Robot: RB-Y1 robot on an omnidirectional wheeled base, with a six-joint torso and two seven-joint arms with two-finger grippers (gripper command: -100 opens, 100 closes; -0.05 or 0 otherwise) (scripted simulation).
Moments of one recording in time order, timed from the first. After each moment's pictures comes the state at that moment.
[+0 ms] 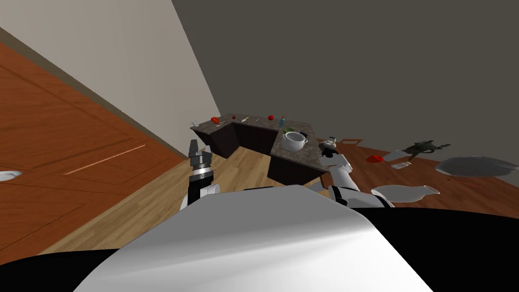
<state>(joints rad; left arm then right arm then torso) 0.51 -0.02 0.05 -2.24 -0.06 -0.38 0.05 -0.16 -0.65 -0.44 -1.06 0.36 0.19 0.63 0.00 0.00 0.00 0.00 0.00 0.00</state>
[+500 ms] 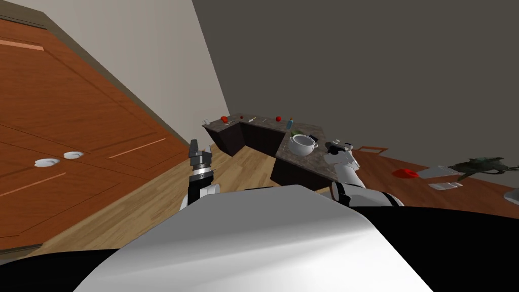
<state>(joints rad) 0.51 -0.02 0.05 -2.24 -0.06 -0.38 0.05 -0.20 -0.71 -0.47 -0.99 0.39 0.27 0.60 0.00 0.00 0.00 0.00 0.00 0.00</state>
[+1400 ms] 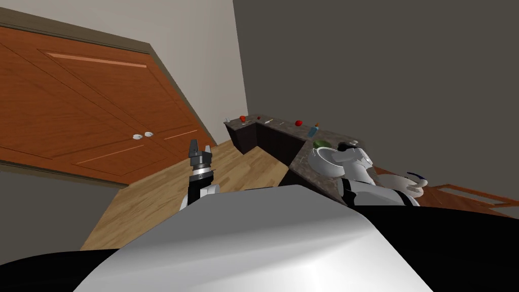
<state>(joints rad) 0.51 -0.02 0.05 -2.24 -0.06 -0.38 0.05 -0.24 -0.79 -0.52 -0.92 0.52 0.43 0.53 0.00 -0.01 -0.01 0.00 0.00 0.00</state>
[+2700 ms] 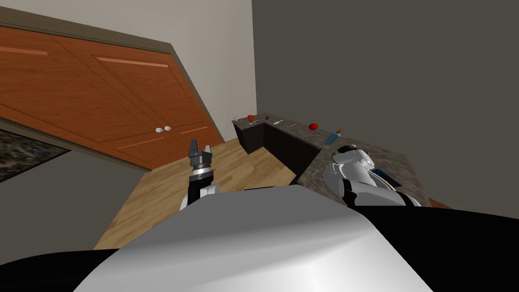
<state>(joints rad) 0.51 -0.02 0.05 -2.24 -0.06 -0.38 0.05 -0.23 -0.79 -0.55 -0.89 0.62 0.51 0.47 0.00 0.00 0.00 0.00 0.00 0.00</state>
